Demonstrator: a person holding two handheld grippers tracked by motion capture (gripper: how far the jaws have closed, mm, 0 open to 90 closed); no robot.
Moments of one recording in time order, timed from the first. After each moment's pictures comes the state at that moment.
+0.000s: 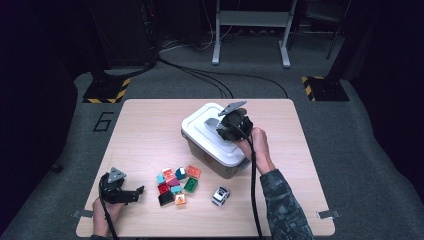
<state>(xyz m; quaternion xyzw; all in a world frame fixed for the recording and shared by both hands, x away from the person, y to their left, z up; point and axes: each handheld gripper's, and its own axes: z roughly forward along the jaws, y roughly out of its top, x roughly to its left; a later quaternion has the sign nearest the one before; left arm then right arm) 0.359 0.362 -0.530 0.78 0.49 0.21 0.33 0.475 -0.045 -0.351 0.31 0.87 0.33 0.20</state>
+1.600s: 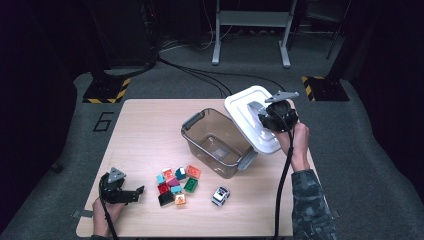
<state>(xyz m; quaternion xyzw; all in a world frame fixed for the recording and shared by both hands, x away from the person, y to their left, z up) 0.359 0.362 -0.531 0.78 0.49 0.21 0.33 0.472 -0.153 -0.320 0.43 0.79 0.33 0.29</state>
